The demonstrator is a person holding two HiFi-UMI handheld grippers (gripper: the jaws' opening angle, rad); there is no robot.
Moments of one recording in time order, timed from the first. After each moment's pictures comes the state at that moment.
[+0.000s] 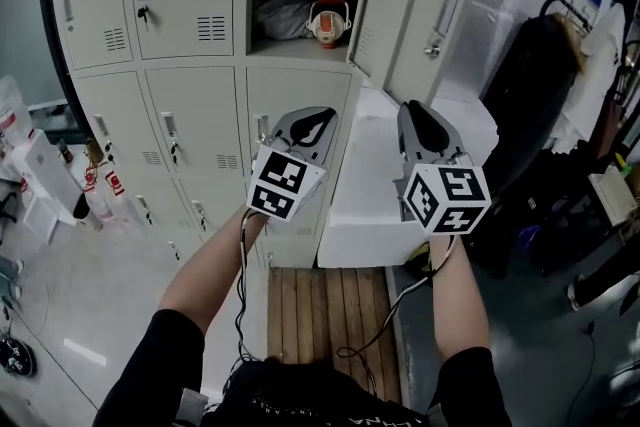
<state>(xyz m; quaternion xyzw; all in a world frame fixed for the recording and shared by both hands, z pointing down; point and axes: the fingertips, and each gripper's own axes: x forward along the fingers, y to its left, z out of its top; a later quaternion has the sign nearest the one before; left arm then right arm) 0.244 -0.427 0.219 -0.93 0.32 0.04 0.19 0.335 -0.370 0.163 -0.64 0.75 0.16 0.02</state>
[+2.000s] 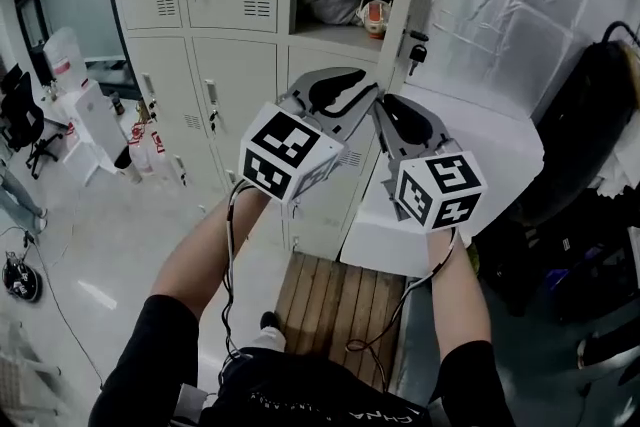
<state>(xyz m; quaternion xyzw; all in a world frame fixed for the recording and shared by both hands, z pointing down) 0.262 -0.390 0.163 -0.92 0.34 0.03 0.20 0.281 -0.398 0.196 -0.46 0.88 0.13 0.00</state>
